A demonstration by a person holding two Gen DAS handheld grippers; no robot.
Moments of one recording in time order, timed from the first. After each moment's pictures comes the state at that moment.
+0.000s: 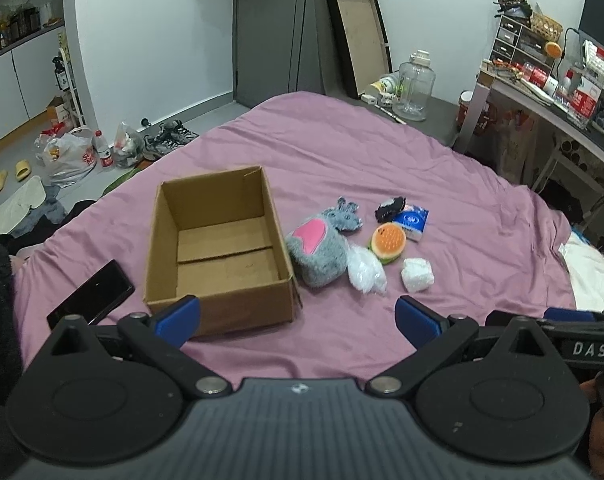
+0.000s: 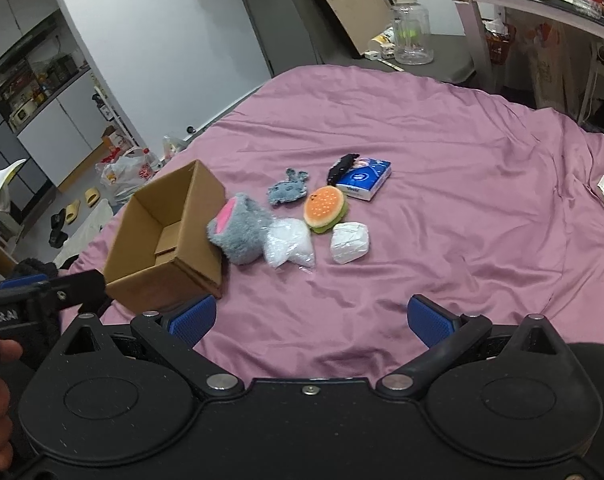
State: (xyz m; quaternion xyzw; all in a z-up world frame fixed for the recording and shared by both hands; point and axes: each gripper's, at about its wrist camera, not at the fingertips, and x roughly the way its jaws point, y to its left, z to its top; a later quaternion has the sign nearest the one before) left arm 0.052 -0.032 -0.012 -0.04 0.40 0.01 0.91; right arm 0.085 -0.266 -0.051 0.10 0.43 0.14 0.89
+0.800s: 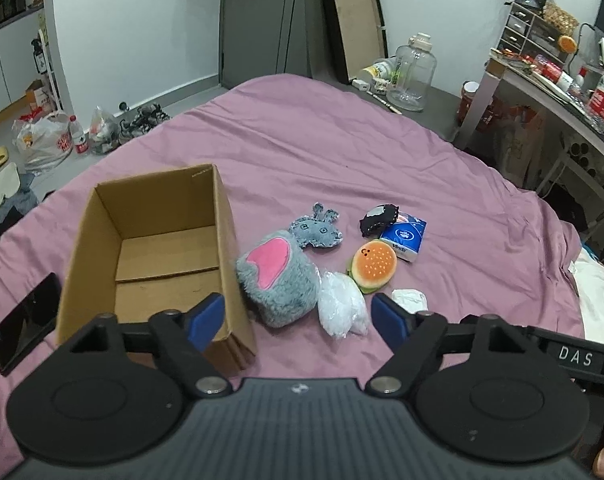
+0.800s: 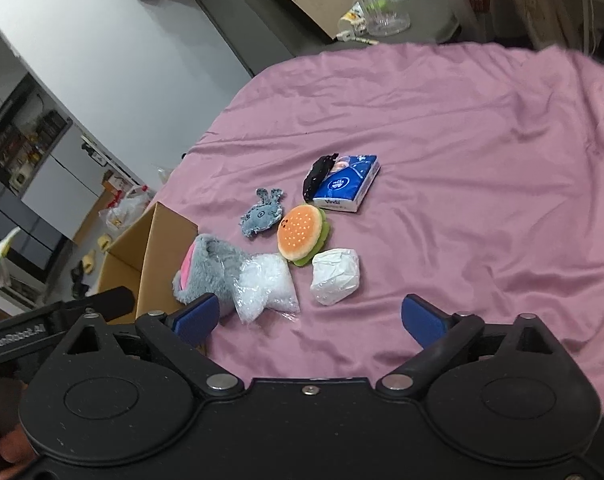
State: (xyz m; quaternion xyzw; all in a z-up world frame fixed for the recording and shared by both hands) left arm 0.139 -0.061 -0.058 -0.07 0.43 0.00 0.90; right arm 0.163 -0.297 -0.113 0.21 0.44 0.14 0.86
